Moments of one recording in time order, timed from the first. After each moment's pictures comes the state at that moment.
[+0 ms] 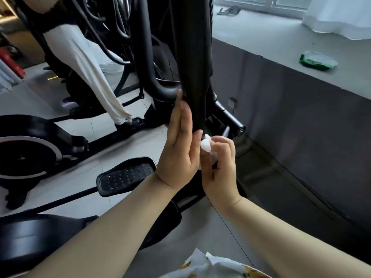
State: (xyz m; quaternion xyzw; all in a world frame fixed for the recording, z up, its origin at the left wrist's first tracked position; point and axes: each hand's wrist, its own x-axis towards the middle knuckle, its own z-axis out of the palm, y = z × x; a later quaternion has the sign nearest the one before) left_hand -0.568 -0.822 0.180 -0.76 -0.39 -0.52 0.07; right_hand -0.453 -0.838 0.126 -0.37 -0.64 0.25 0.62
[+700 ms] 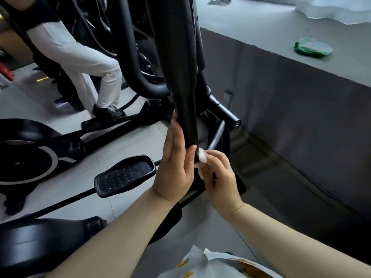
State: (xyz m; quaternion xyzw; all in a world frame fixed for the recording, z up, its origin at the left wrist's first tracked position) left_hand -0.567 -0.829 0.138 -0.75 -0.42 -0.51 0.06; right_hand -0.436 -0.838 0.076 -0.42 -0.66 0.27 0.56
